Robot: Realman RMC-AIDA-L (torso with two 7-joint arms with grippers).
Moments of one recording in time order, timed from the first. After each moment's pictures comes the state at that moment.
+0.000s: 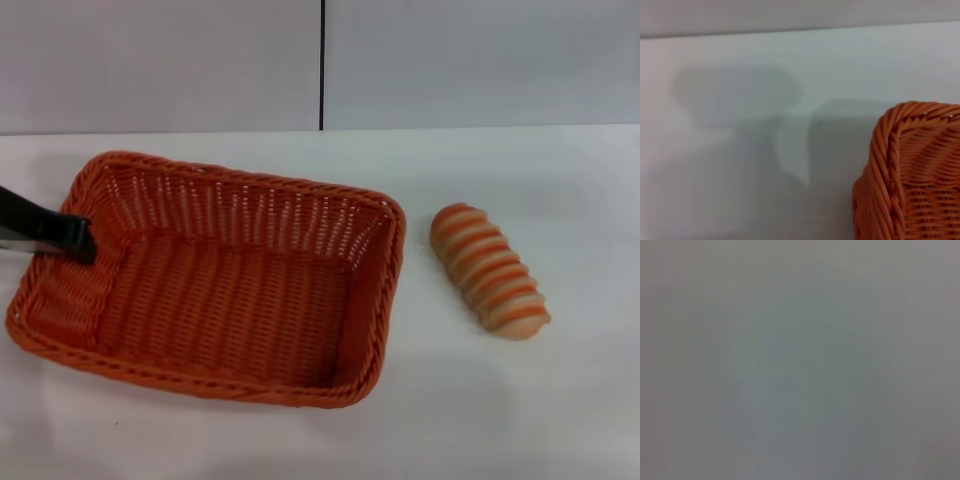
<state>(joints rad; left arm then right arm) -0.48 -2.07 1.11 1.41 2.73 1.62 -2.88 0.67 1.93 -0.26 -0.29 -1.42 -1.21 0.70</state>
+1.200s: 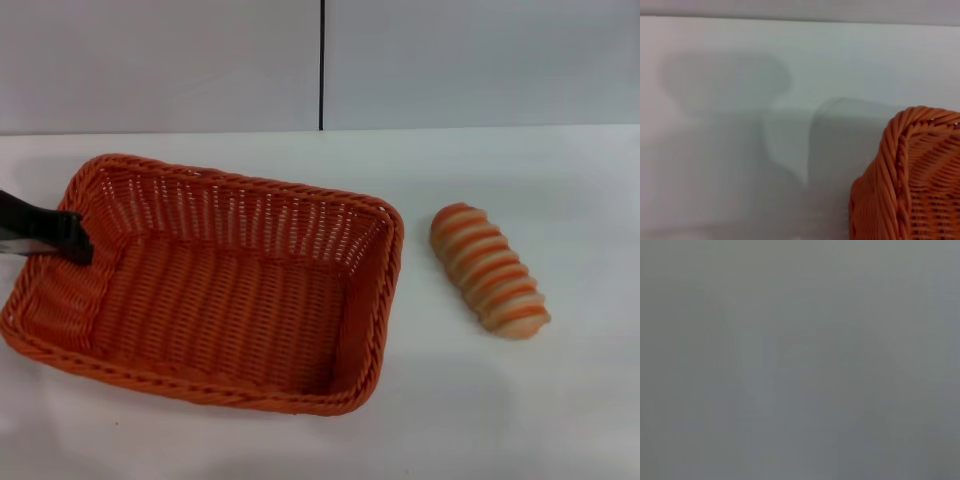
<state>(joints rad) -0.50 -2.08 1.01 1.40 2.73 1.67 -2.89 0.67 1.93 -0.26 -0.28 -1.42 -1.21 0.69</state>
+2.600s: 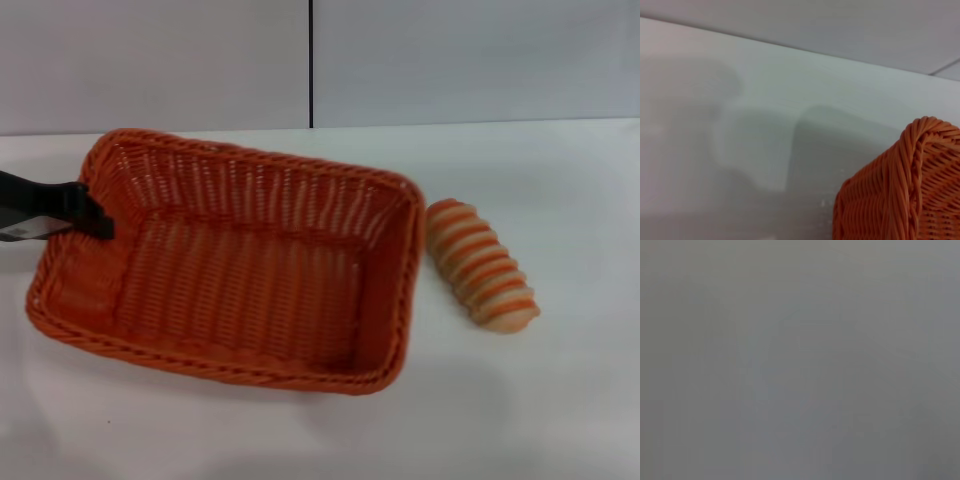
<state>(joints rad) -0.50 -2.08 0.88 1.35 2.58 1.66 -2.89 0.72 1.89 -0.25 -0.21 -1.42 -1.18 0.63</state>
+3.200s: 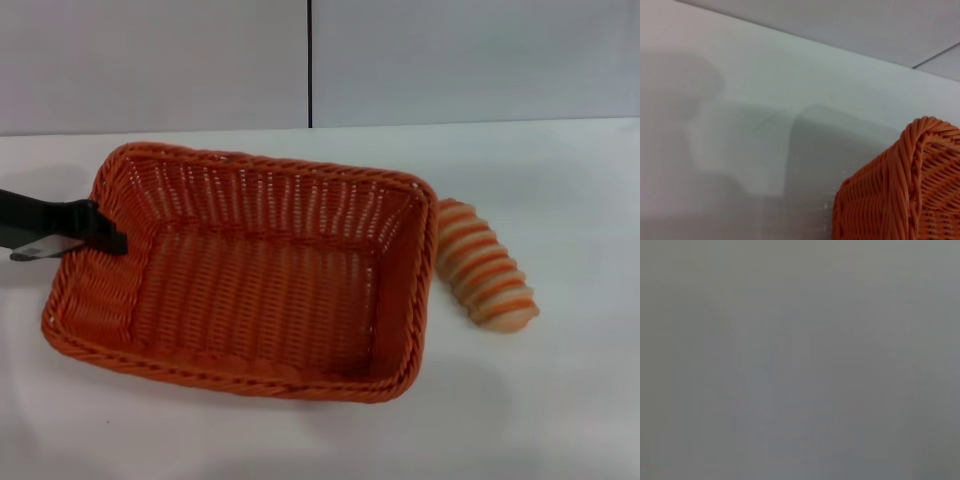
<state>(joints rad) -0.44 -2.08 0.92 1.32 2.51 1.61 -2.89 0.72 1.90 -0.25 -0.21 -1.42 -1.18 0.63</state>
